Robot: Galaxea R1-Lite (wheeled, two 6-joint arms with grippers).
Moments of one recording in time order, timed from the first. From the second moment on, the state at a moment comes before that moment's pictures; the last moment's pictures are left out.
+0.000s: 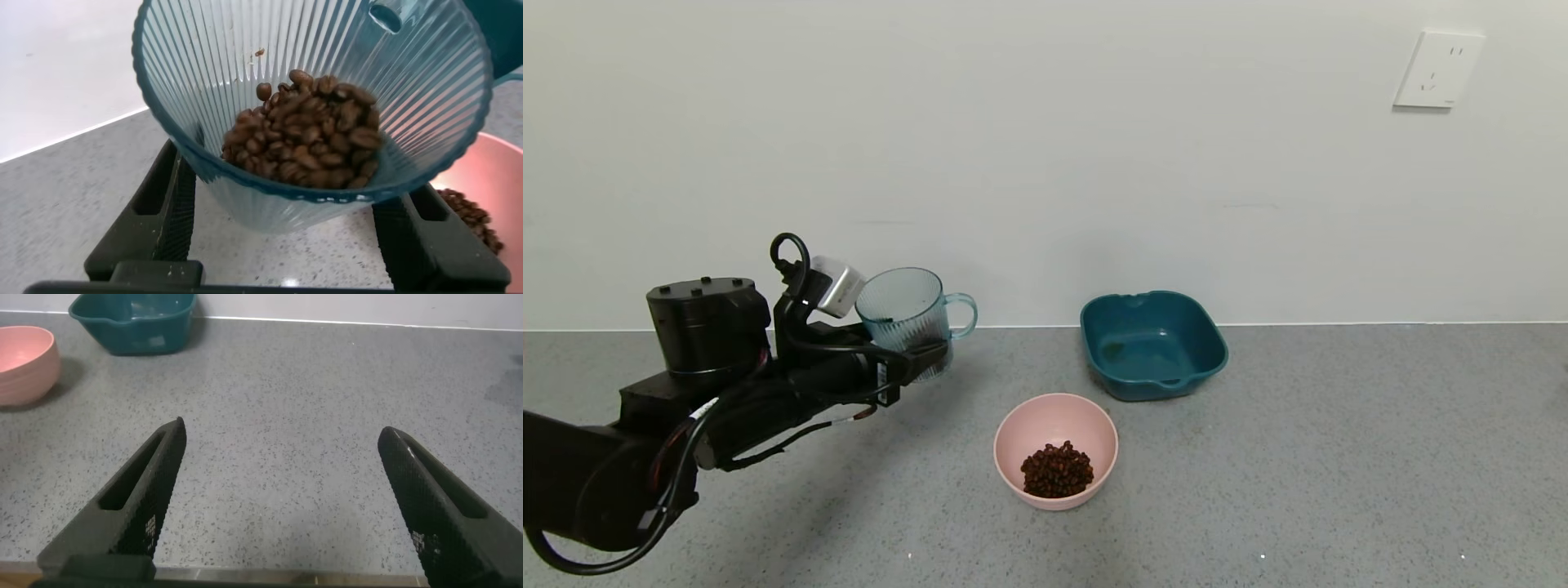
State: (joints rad) left arm -0.18 1.76 -0.67 -0.87 -0.25 0.14; right arm 0.00 0.00 0.00 0.00 0.00 0.00
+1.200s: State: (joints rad) left arm -0.14 2.13 -0.85 -0.98 -0.33 0.13; right arm 0.00 0.00 0.00 0.00 0.00 0.00
